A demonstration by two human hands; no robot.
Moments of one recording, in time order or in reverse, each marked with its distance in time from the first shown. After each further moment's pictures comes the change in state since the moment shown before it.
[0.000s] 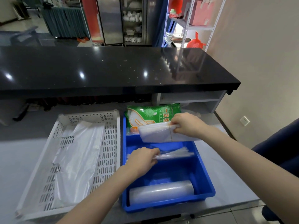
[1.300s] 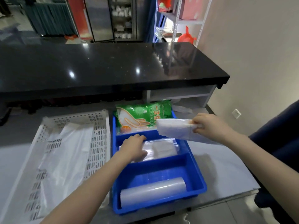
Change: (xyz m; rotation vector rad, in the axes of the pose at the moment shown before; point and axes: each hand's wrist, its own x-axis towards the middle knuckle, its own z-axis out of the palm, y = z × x) left_hand 0.056 -0.027 0.015 -0.026 -0.158 -0.227; right_hand -0.076 0.052 -0.016 0.003 0.085 0.233
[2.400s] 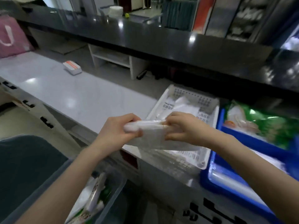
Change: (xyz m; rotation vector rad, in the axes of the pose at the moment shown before) left_hand -0.390 -0.153 -0.083 -0.499 0.728 -0.388; right_hand -0.036 -0.391 0.020 0.253 -0.254 -1.008
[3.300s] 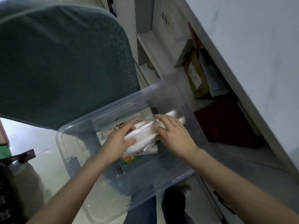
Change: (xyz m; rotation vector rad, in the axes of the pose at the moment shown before) left_hand -0.220 -0.415 0.025 -0.258 0.035 -0.809; right_hand 0.205 -0.122 0.442 -0.108 -0.274 -0.492
